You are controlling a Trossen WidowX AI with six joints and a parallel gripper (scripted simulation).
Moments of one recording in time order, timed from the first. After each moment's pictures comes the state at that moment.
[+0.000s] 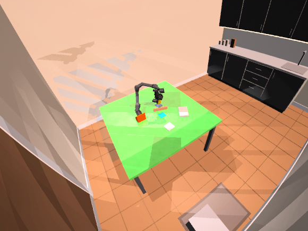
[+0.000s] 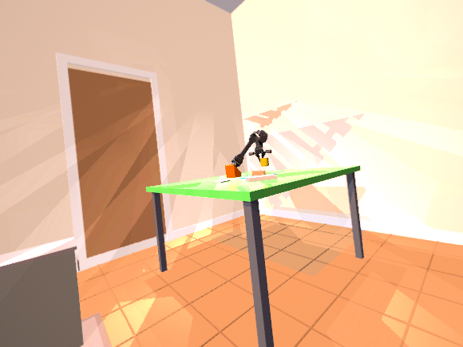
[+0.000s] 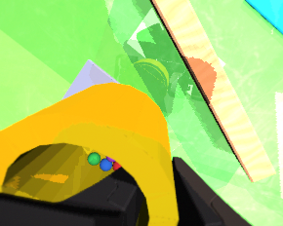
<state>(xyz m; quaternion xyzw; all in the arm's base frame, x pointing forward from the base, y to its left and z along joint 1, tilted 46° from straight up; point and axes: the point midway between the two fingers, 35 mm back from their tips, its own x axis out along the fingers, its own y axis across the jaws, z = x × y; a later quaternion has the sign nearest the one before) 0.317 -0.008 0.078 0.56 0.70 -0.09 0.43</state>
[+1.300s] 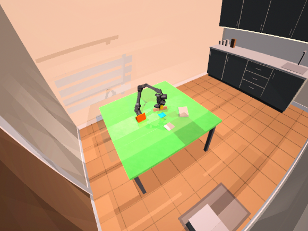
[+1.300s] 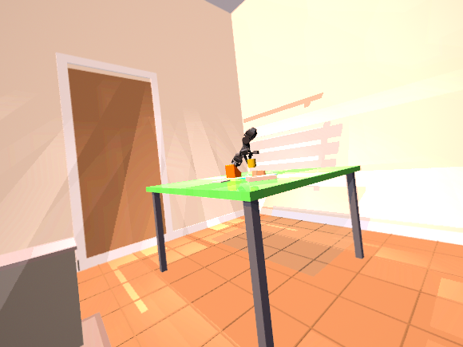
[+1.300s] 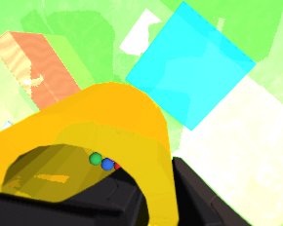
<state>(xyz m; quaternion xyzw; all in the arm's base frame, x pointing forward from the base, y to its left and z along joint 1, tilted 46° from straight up) 0.280 -0.091 -0.002 0.56 0.70 -0.09 0.43</state>
